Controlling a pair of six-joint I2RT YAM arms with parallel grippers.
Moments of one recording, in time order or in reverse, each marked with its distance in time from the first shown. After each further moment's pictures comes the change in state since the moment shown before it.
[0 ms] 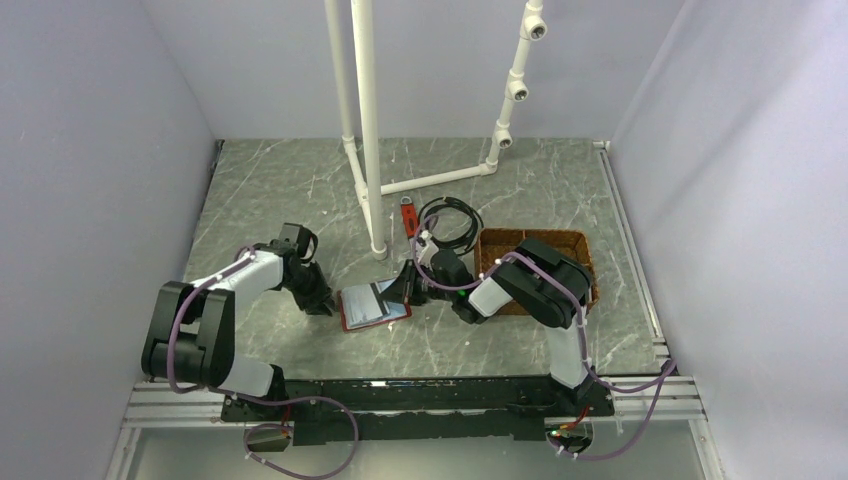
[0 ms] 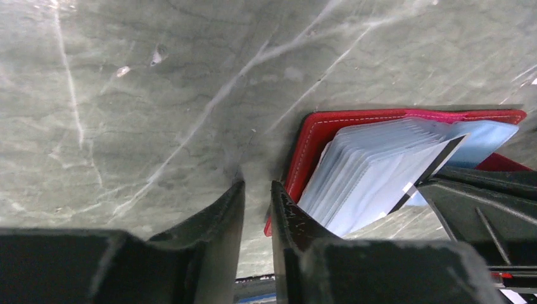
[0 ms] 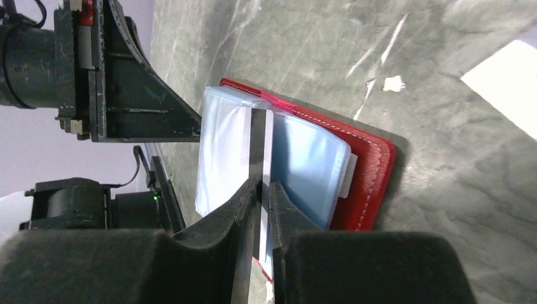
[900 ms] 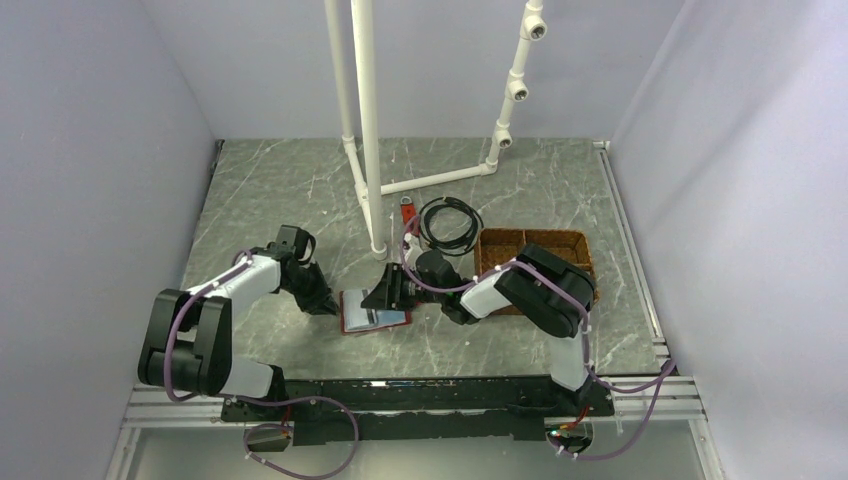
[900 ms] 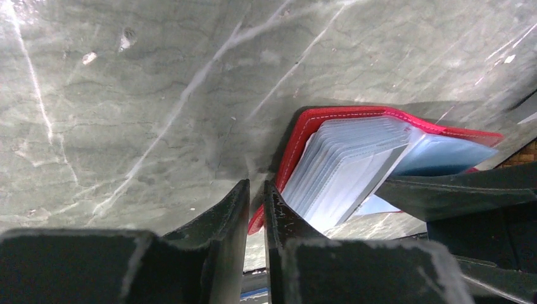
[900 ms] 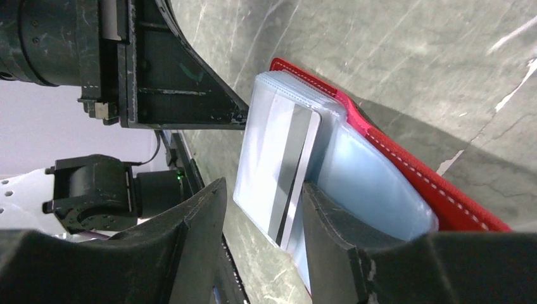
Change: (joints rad) left arm 0.007 -0.006 -0.030 0.037 0.071 -0.003; right arm 0.084 -0.048 0.074 -0.124 -0.012 0.014
